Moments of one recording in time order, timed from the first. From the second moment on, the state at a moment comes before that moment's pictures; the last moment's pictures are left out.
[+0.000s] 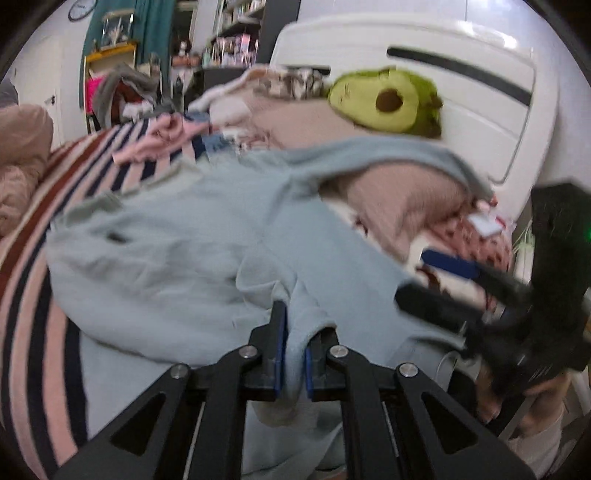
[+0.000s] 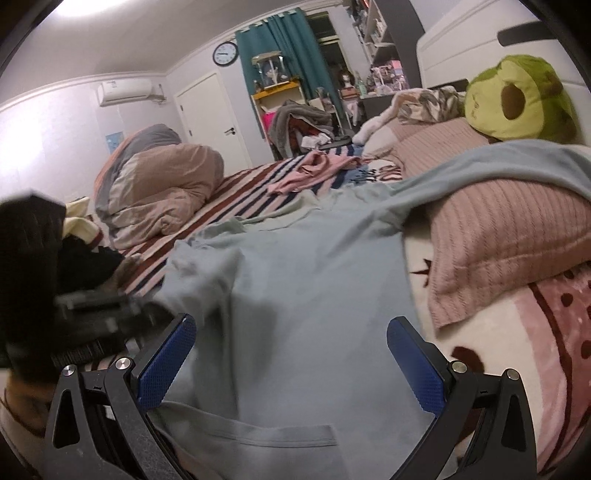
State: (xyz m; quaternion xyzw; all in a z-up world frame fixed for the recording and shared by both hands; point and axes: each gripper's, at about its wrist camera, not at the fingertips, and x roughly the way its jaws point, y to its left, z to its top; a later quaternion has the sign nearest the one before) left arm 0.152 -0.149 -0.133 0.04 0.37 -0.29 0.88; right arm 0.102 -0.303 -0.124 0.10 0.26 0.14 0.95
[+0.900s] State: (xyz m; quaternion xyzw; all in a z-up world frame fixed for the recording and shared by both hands) left arm 0.102 0.007 -0.120 -0.06 0.32 -0.22 0.92; right arm 0.108 -0.220 -0.109 0.02 0.31 0.22 0.93
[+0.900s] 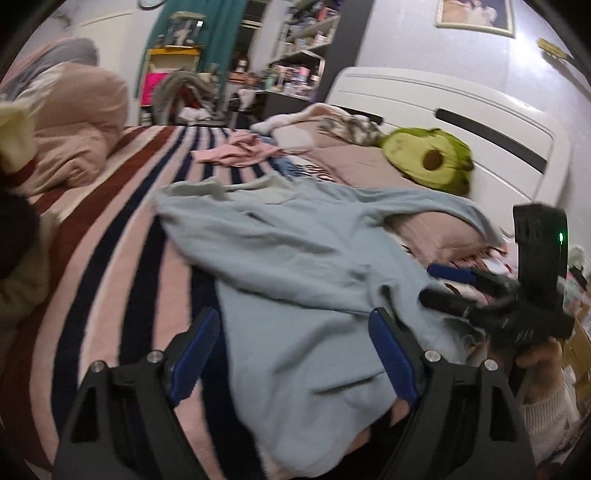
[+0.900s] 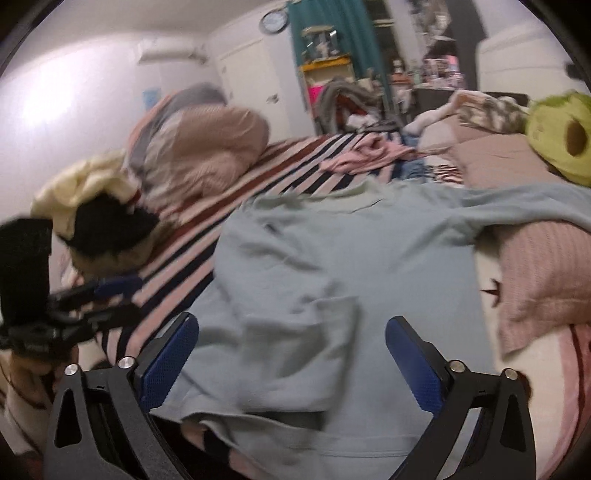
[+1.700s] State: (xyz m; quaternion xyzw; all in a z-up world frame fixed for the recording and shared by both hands) left arm 0.100 0.006 -0.116 -0.06 0.31 -0.19 0.93; right arm 0.111 -0.263 -0.127 0.02 0.35 0.09 0.93
